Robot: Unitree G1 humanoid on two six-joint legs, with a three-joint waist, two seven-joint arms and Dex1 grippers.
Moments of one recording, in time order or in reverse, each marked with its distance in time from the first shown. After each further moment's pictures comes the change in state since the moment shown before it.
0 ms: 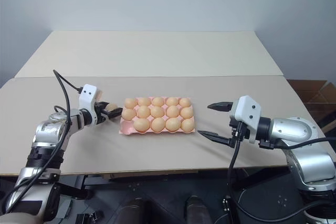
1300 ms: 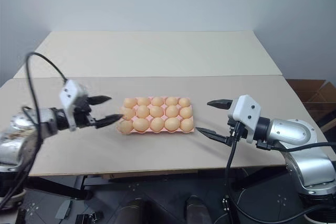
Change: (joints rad) left arm 0.279 0.267 0.148 -0.563 -0.188 -0.055 -0.312; right arm 0.011 0.004 0.000 -0.048 0.008 0.001 -0.088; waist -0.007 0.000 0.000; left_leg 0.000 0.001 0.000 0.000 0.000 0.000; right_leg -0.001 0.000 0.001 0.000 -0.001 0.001
